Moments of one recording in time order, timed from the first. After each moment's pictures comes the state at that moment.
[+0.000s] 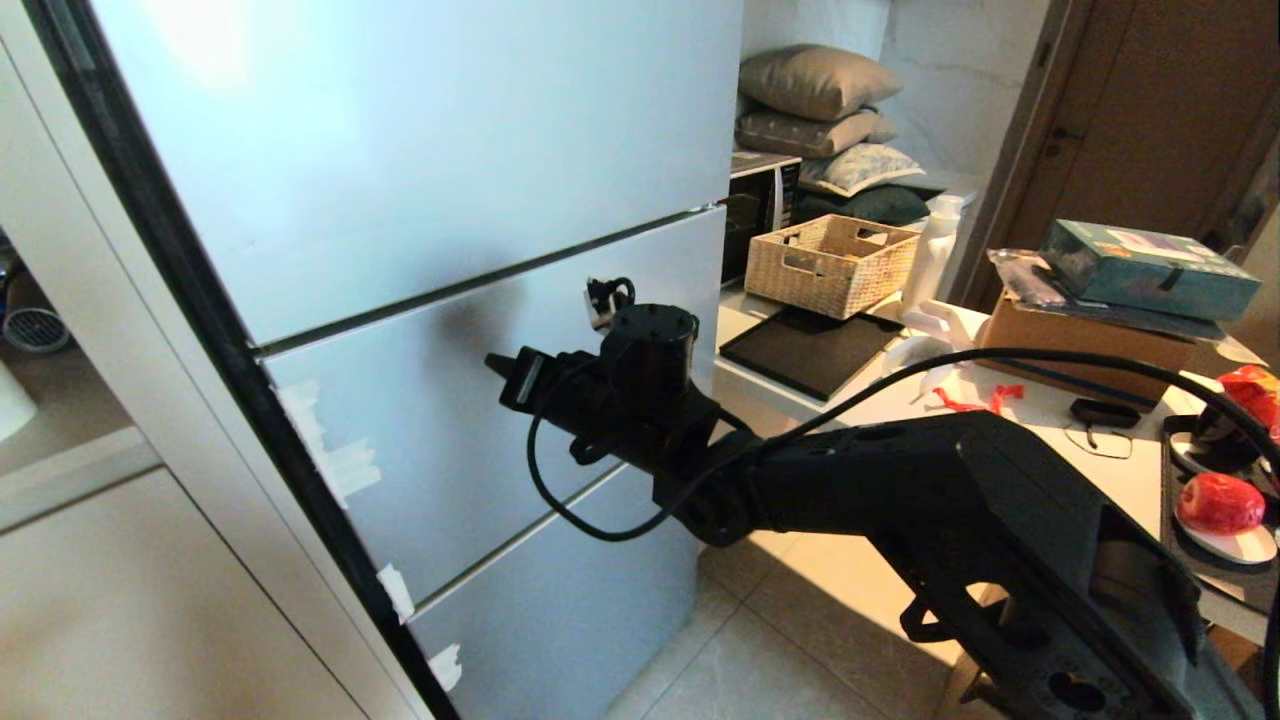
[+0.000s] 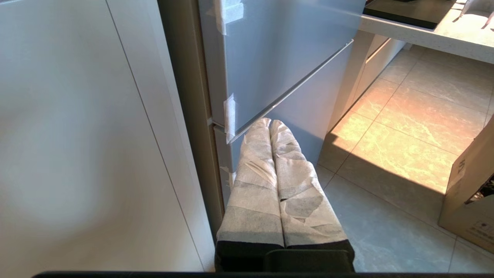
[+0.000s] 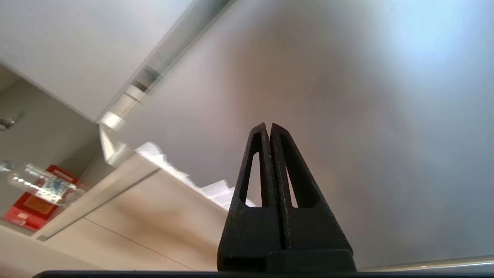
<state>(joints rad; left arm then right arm) 0.00 0.00 0.00 0.00 0.00 0.00 0.82 2.51 -1.97 -0.69 0.19 0.70</state>
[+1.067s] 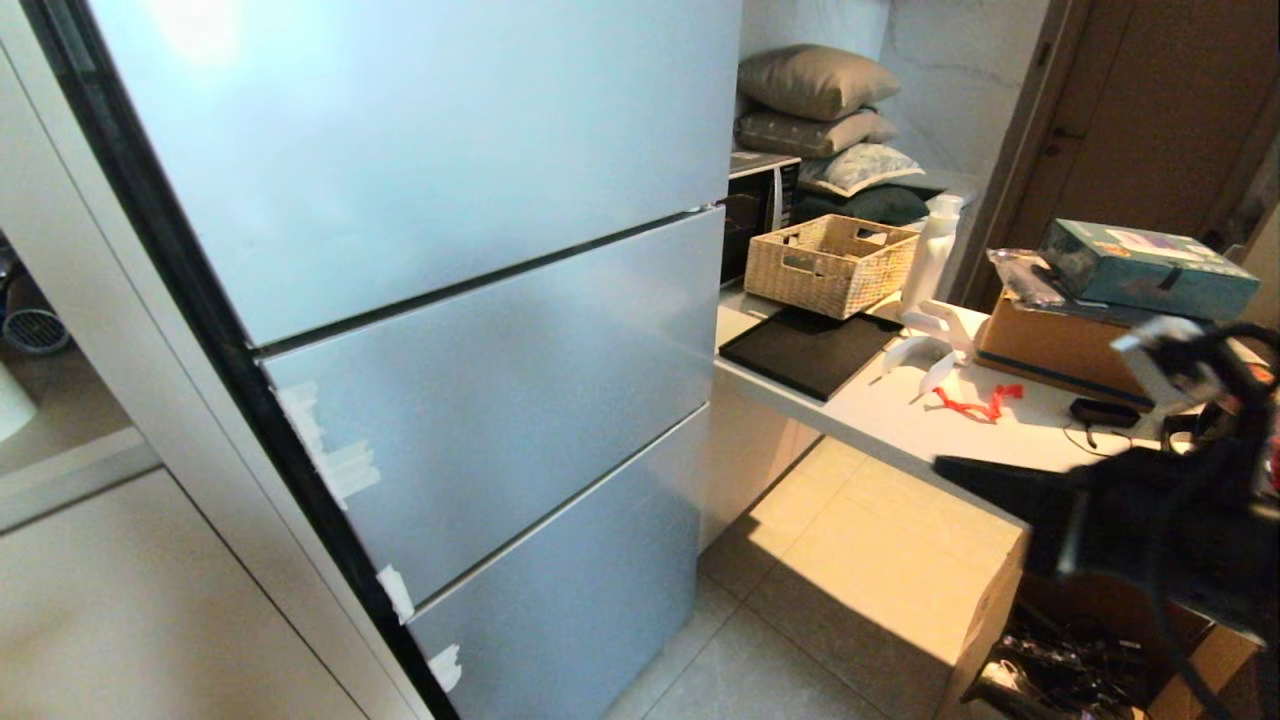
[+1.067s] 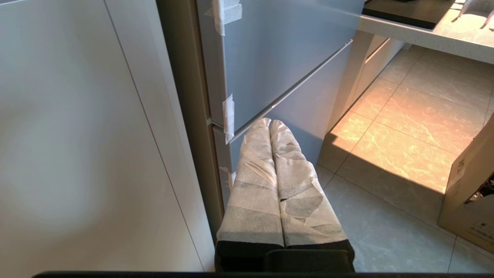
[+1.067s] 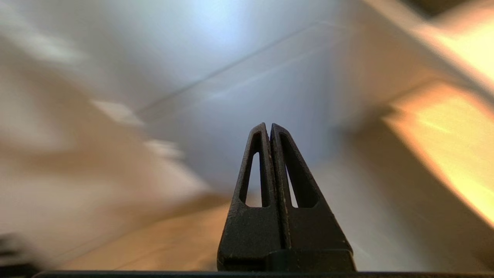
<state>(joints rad) 0.00 0.00 0.00 0.00 0.00 0.00 0.47 1.24 -0.55 -0.46 0.05 0.23</state>
